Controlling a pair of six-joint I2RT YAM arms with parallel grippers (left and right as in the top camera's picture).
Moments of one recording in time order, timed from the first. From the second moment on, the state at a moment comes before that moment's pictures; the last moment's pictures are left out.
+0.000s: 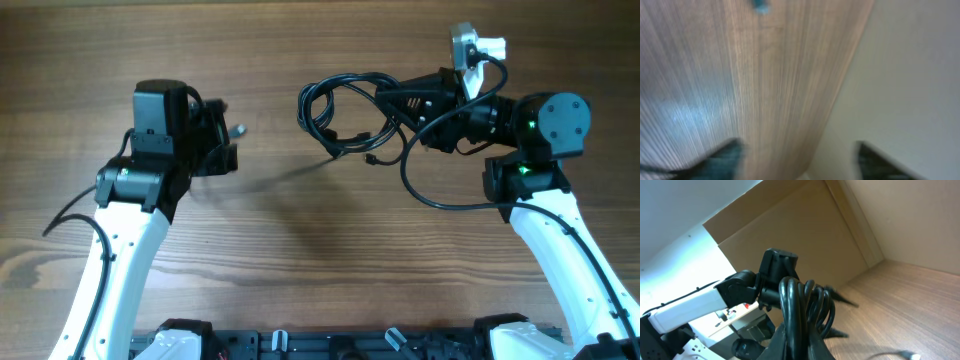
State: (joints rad) left arm -0.11 1.25 1.11 -0.67 0.16 -1.78; right arm 0.14 1.32 0.91 0.82 -1.21 0.94
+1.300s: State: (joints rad) left arm -0.10 1.25 1.11 -0.34 0.98 -0.21; right arm 0.14 1.32 0.91 1.07 -1.03 1.15
